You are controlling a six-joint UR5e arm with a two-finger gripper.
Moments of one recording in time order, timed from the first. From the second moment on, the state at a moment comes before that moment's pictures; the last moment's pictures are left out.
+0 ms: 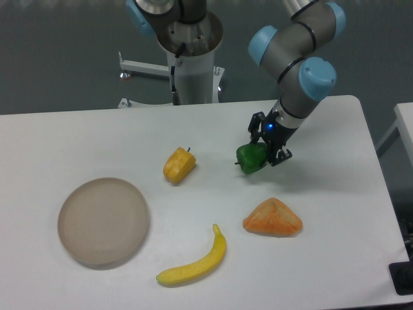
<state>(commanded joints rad) 2.51 -1.91 -1.74 -1.21 1.27 1.74</state>
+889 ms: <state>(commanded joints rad) 2.50 -1.92 -1.76 -1.18 1.24 1.69</state>
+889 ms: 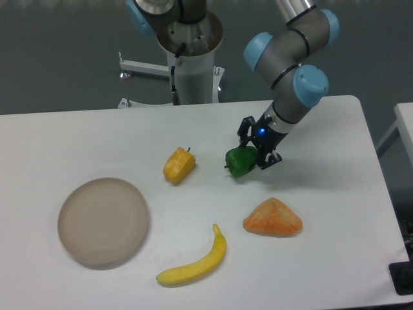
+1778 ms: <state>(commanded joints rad) 2.49 -1.92 -1.76 -1.18 1.24 1.68</state>
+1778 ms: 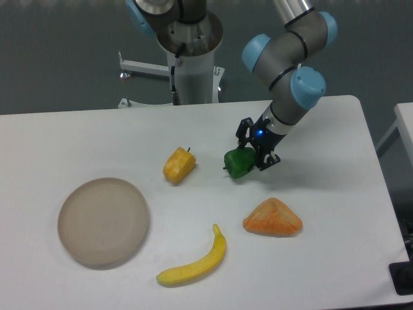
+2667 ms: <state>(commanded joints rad) 2.49 -1.92 -1.75 -1.18 1.25 1.66</state>
